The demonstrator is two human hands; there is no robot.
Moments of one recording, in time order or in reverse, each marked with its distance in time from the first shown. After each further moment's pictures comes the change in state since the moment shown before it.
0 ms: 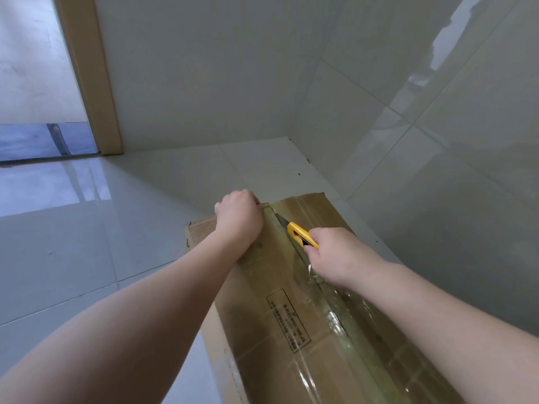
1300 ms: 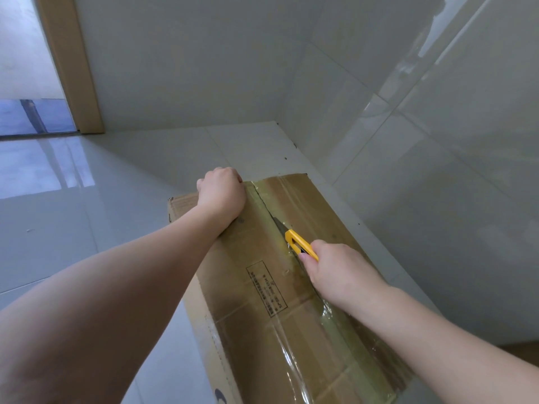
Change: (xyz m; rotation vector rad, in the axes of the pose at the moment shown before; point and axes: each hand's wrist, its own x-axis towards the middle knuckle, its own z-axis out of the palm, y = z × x) left_hand 0.004 -0.006 0.010 0.035 0.039 0.031; right_hand -0.059 0.022 0.025 -0.027 0.018 0.078
